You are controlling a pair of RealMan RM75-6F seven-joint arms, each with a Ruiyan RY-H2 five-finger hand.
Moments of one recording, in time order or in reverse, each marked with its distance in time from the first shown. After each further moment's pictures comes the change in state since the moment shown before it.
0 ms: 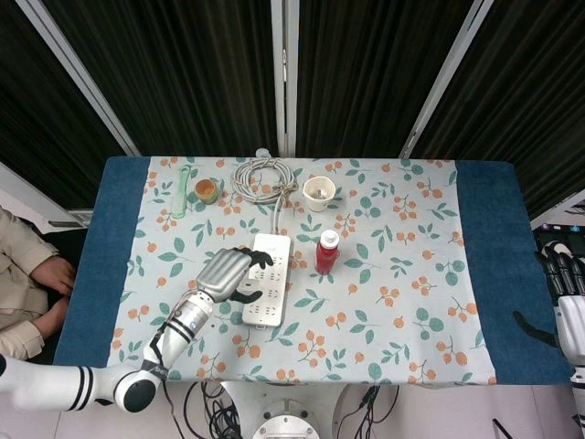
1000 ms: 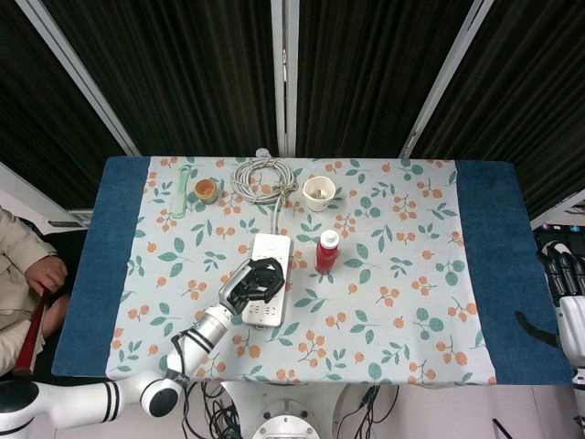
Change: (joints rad) left arm 0.179 -0.264 -0.124 0.241 0.268 -0.151 -1.287; right arm -0.007 0.020 0.000 -0.032 0.001 0.010 -0.033
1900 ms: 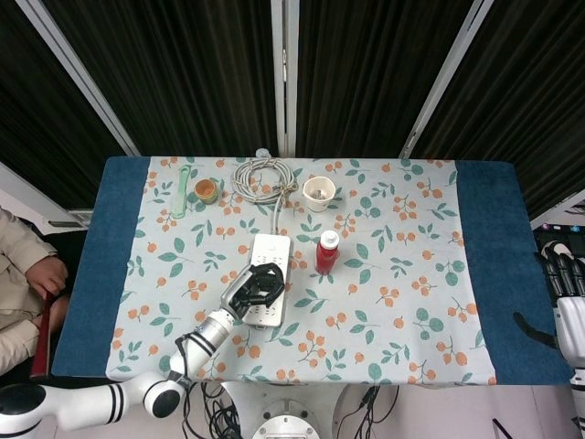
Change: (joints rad) left arm 0.018 -0.038 0.020 0.067 0.034 -0.045 -0.049; right arm -0.003 -0.002 -0.003 -0.011 0.003 -0.002 -0.015
